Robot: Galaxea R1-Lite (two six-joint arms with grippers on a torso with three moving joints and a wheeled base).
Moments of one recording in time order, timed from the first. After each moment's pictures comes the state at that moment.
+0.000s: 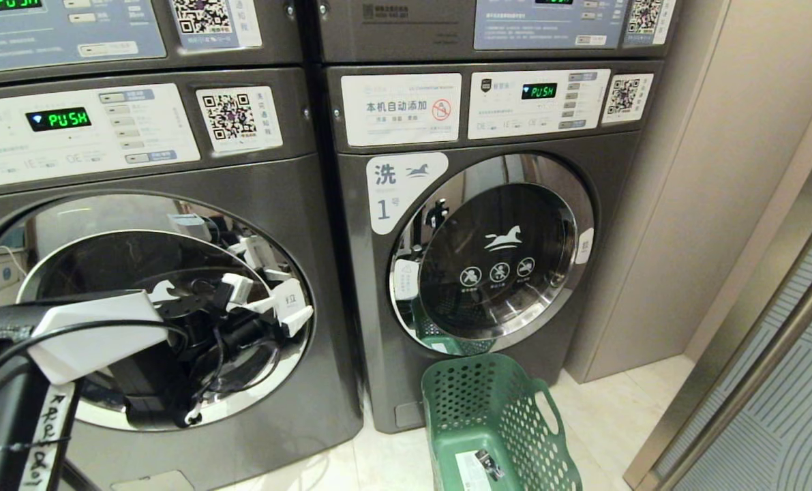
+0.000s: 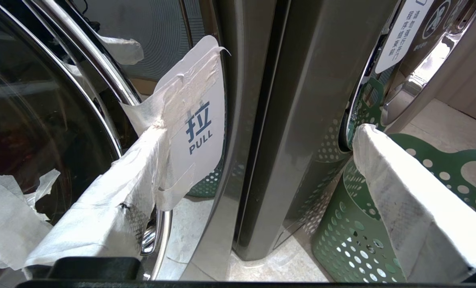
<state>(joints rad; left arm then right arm) -0.02 2.48 -0.93 -1.48 -0.50 -0.02 0.00 0.00 -0.08 0.20 0.04 -0.08</state>
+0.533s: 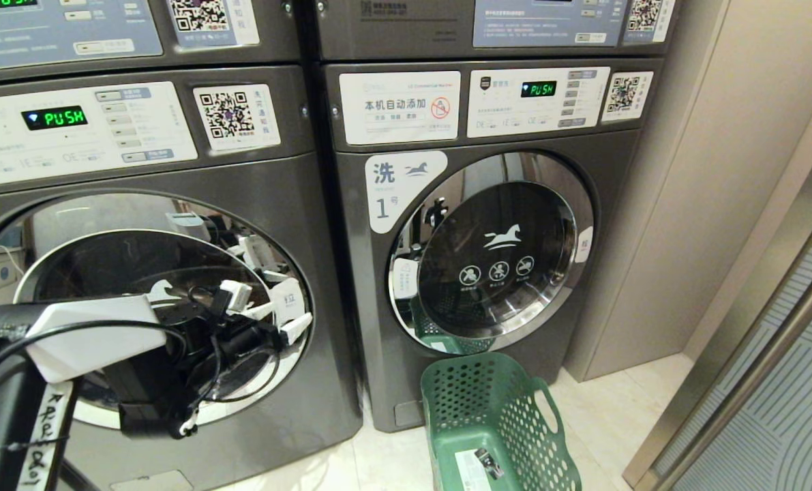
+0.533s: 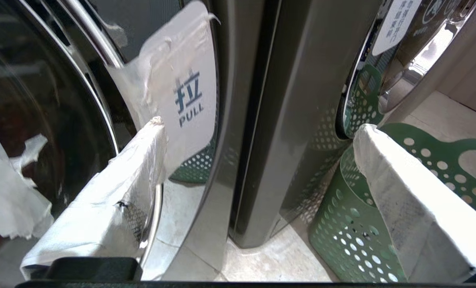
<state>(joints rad) -0.01 2.47 -0.84 -1.52 -0.50 -0.01 0.00 0.00 -0.08 0.20 0.04 -0.08</state>
